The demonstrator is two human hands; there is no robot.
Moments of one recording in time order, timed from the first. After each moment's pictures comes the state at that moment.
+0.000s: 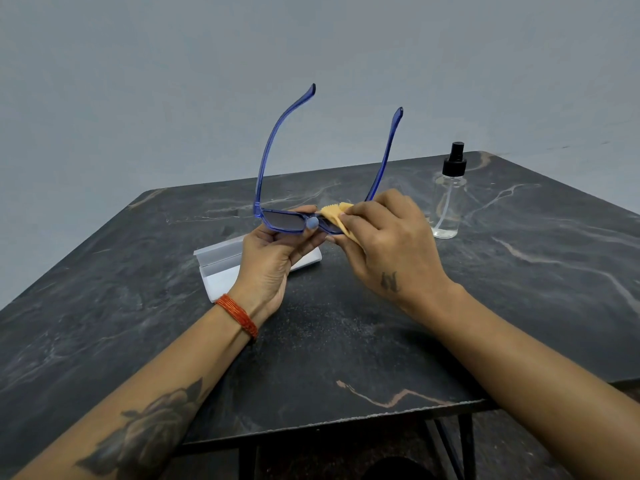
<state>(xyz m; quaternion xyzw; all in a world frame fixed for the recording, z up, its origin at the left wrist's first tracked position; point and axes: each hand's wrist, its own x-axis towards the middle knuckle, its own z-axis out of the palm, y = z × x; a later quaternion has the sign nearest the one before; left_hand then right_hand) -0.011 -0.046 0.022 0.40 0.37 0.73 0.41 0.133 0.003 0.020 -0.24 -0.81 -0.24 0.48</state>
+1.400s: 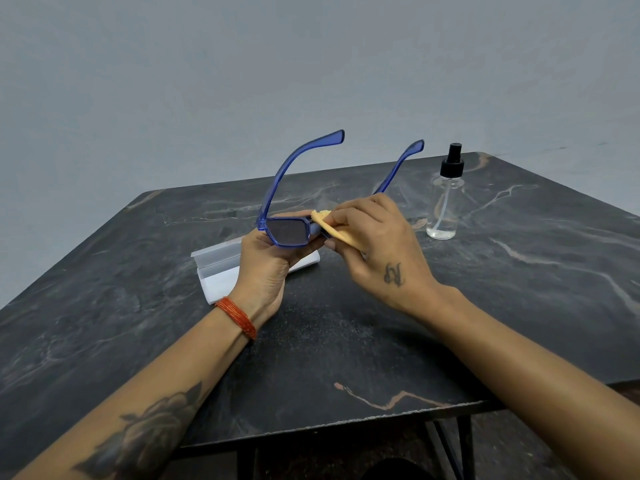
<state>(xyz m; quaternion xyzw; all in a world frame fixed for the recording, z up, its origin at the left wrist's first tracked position) -0.012 -0.045 0.017 0.43 0.38 0.73 0.37 0.128 0.003 0.019 -0.24 -0.84 -0.03 0.48</state>
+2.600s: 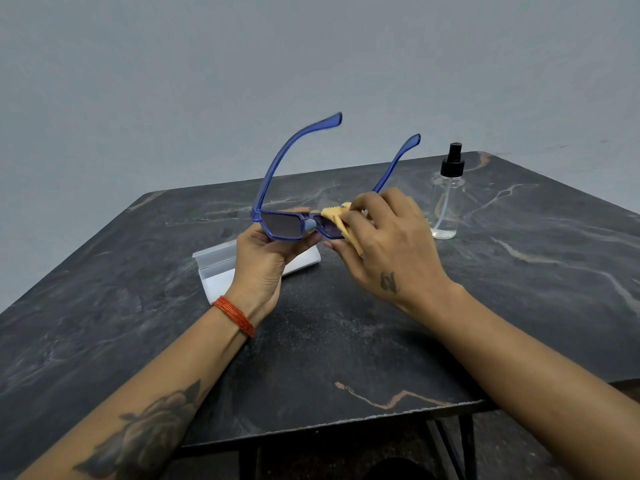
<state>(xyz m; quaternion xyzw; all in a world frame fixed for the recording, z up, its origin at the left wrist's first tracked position) -0.017 -0.043 0.017 0.41 0.37 0.75 0.37 0.134 0.000 0.019 -0.29 -0.82 -0.25 0.42</state>
